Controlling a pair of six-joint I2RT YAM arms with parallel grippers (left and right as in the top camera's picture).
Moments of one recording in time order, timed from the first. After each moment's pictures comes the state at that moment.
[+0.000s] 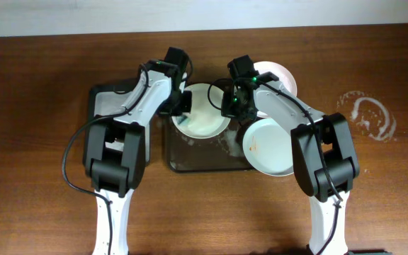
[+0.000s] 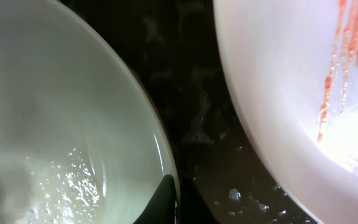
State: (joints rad) left arm -0.32 2.33 1.88 -1.04 0.08 -0.22; right arm 0.35 2.20 1.61 -0.70 -0.16 0.51
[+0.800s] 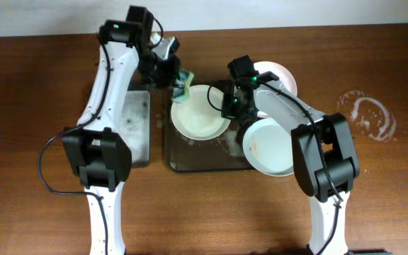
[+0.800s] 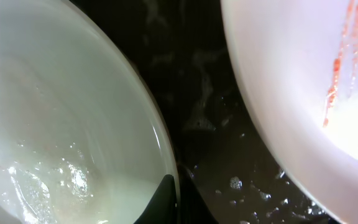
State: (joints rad) left arm -0.19 2.35 2.39 -1.43 0.54 -0.07; right arm 0.34 2.19 1.62 -0.74 -0.18 0.50
